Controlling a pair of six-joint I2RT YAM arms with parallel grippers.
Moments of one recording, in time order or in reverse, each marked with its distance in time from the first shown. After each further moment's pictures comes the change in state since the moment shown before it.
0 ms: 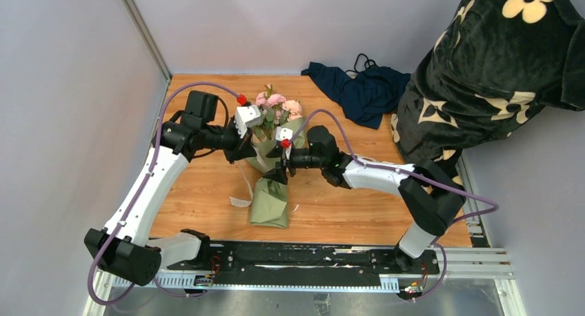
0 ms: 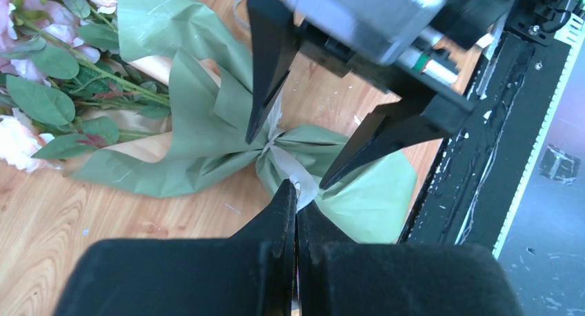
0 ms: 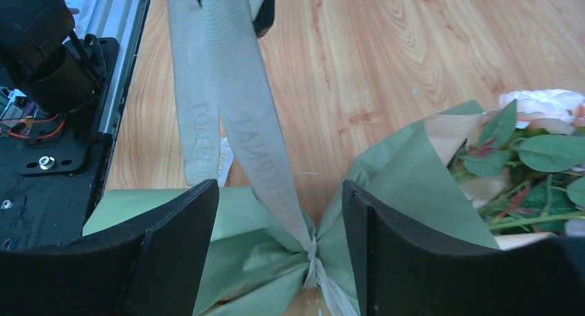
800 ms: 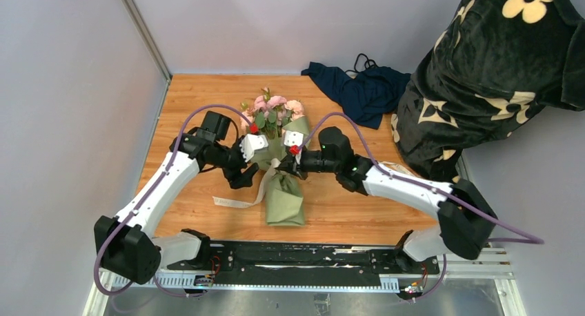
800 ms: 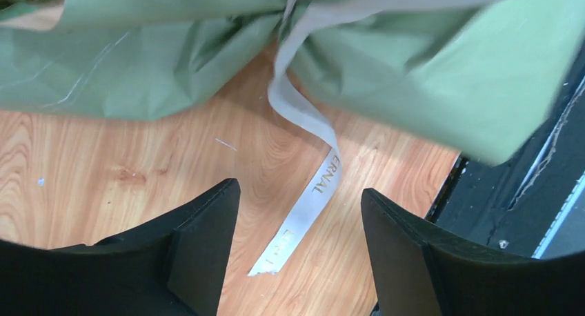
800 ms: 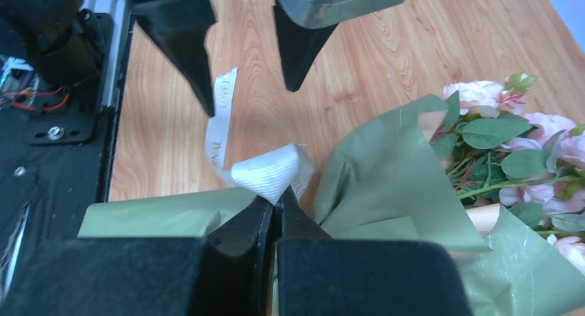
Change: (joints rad) left arm -0.032 0.016 -0.241 0.008 -0.168 0.178; right arm 0.030 -0.172 -0.038 -0.186 0.100 -0.076
